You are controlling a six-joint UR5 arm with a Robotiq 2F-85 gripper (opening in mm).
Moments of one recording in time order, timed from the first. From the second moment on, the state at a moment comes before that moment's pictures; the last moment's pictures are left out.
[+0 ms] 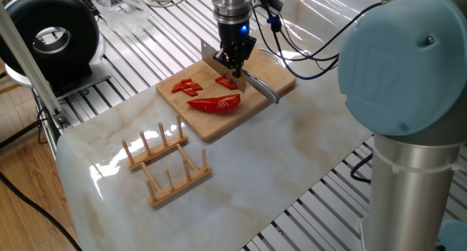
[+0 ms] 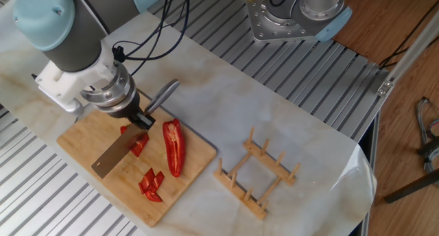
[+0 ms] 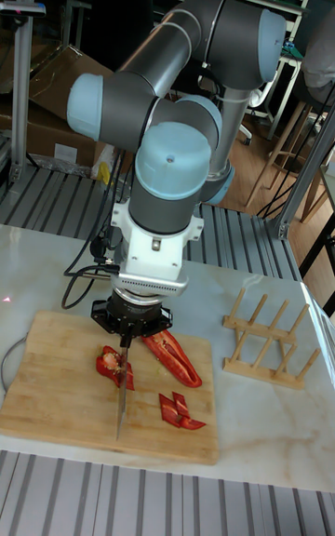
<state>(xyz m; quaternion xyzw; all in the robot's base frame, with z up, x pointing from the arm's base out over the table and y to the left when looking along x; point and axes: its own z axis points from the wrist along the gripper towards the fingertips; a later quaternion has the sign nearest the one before) 0.607 -0.026 0.061 0.01 -1.00 -0.01 0.08</state>
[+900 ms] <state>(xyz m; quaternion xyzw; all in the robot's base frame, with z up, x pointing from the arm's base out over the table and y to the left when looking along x) 0.615 -0.026 0.063 0.01 -1.00 0.00 0.09</state>
